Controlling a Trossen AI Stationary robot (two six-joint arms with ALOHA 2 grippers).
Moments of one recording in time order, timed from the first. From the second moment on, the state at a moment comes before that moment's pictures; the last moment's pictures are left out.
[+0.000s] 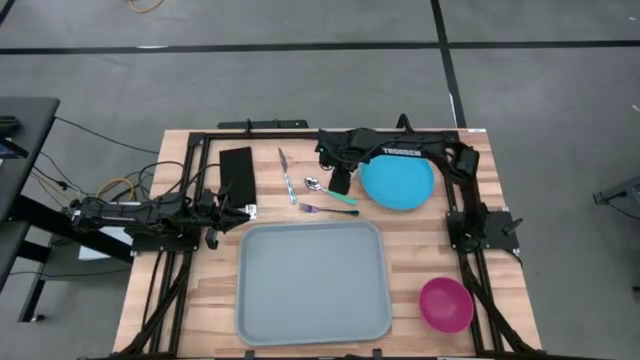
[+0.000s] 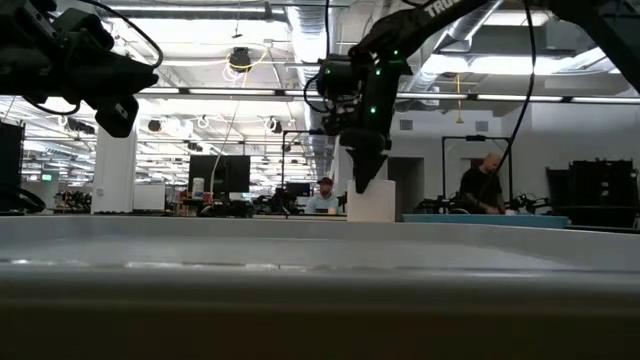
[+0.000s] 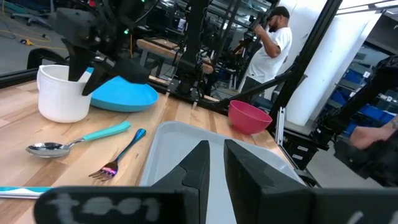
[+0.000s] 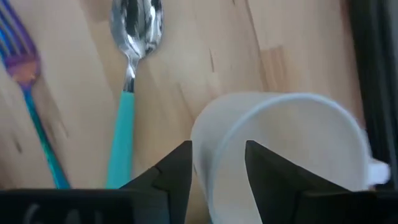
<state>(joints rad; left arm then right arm) -0.06 0.01 0.01 0.04 -0.03 -0.36 -0.36 2.05 1.64 -0.92 0.13 -0.16</state>
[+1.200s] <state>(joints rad) -0.06 0.01 0.01 0.04 -0.03 -0.36 -0.34 1.97 1.77 -1.13 -0.02 -0.01</state>
